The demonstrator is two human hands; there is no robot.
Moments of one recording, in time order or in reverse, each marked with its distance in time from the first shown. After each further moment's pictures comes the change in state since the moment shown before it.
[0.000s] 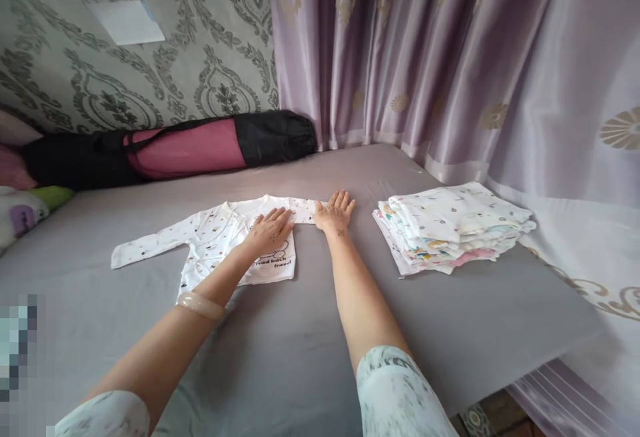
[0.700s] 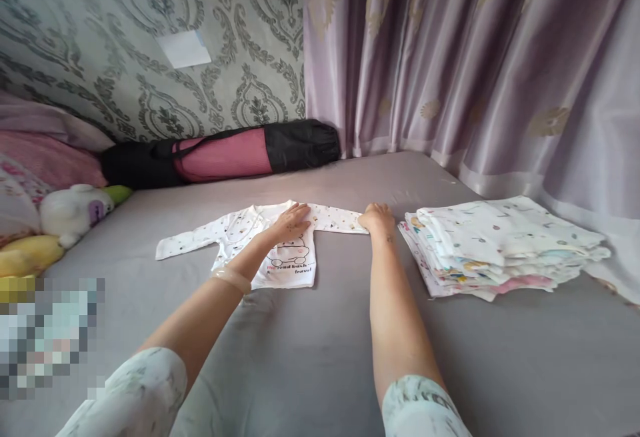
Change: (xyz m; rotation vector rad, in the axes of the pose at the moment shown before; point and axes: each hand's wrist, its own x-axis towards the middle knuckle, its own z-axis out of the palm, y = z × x) left_hand 0.042 -0.036 0.000 -0.076 0.003 0.086; right_hand 0.016 0.043 -0.044 -0.011 -0.060 0.038
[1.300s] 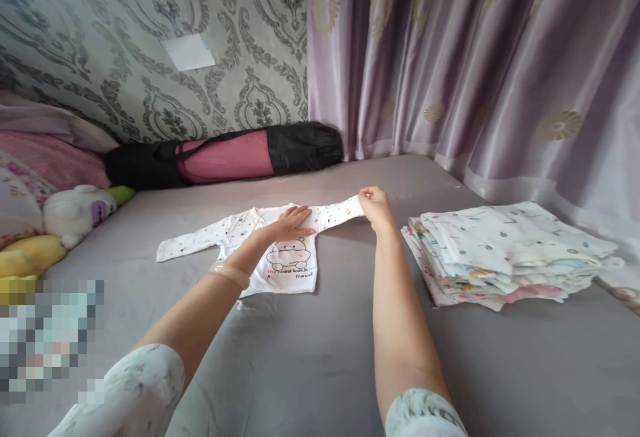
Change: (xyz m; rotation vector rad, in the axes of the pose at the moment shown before) left_hand 0.001 -0.007 -0.014 -0.023 -0.144 0.007; right_hand 0.004 -0.018 -0.015 1.033 0.147 -0.077
